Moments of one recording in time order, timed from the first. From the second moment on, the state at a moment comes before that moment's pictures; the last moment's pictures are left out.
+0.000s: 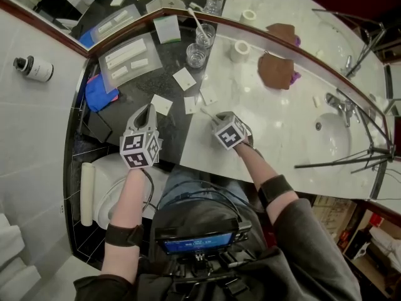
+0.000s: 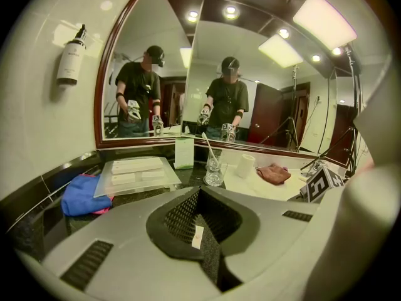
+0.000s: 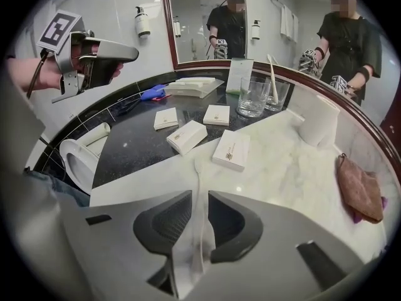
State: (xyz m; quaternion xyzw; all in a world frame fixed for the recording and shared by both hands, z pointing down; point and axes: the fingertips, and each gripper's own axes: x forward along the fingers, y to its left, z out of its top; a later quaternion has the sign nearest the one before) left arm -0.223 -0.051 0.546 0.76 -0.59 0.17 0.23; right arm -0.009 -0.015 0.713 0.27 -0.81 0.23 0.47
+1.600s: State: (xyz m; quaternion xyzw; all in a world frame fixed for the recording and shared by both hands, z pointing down) left arm -0.176 -0.029 0.495 0.80 -0.55 0.14 0.19; right arm 0.110 -0.046 0.499 0.48 -0.84 0.21 0.13
